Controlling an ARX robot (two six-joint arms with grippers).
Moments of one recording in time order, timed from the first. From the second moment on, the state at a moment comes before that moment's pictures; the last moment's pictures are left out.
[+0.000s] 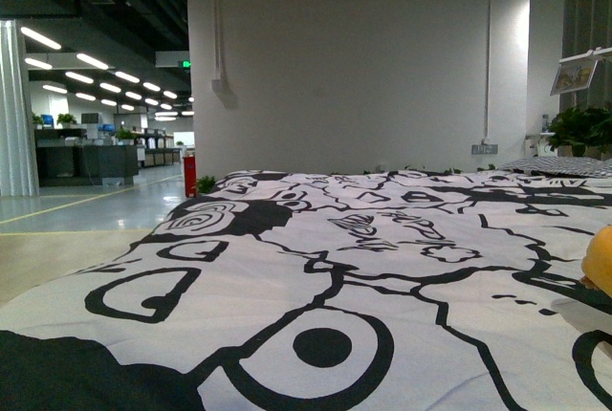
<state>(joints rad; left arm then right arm) 0.00 0.00 0.01 0.00 0.00 -0.01 0.00 0.01 0.02 0.00 0.00 0.00</state>
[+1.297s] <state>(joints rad) 0.00 0.00 0.01 0.00 0.00 -0.01 0.00 0.00 0.01 0.00 0.01 0.00</state>
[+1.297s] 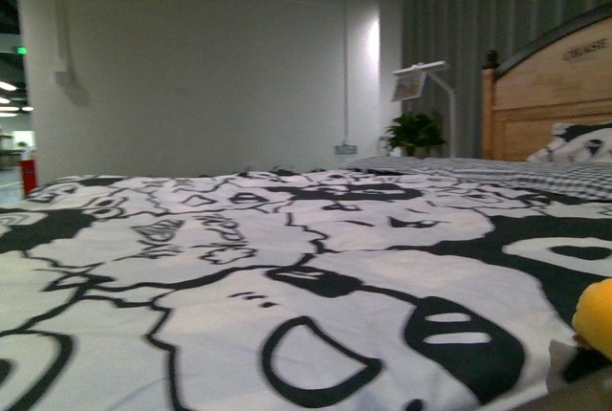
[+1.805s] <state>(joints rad) 0.00 0.00 0.01 0.00 0.00 -0.01 0.00 0.01 0.01 0.00 0.00 0.00</state>
